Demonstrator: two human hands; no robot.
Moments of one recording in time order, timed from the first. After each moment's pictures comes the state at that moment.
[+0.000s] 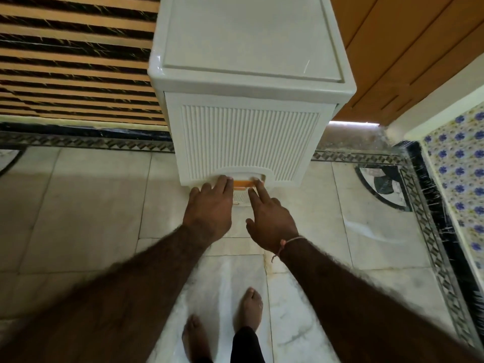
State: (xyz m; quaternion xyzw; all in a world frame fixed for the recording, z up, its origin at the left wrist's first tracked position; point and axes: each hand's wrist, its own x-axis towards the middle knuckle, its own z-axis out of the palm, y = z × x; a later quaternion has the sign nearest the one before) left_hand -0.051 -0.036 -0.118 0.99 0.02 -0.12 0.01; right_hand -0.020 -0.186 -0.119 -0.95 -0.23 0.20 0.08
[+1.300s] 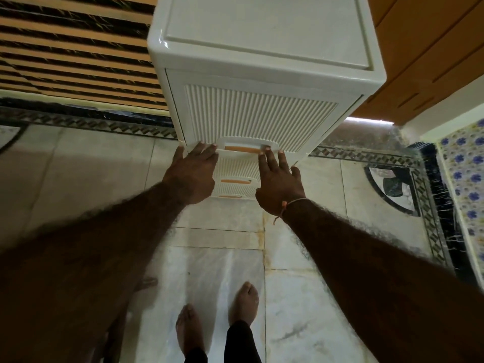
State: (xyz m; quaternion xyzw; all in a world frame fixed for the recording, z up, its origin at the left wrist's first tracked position) left_hand -0.002 0.025 -0.138 0.98 0.02 -0.19 0.04; right_hand 0.052 -0.178 -0.141 -0.95 -0.25 0.20 -0.01
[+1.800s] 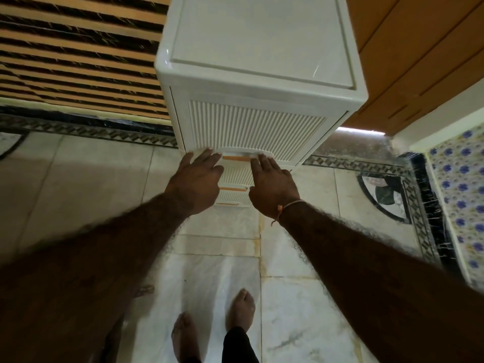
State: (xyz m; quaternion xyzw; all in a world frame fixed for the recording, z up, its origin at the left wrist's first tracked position) left_hand -0.009 0.010 -0.109 0.99 -0.03 -0.10 0.03; right_hand 0.051 -0.165 -0.098 -0.95 -0.27 0.16 0.02
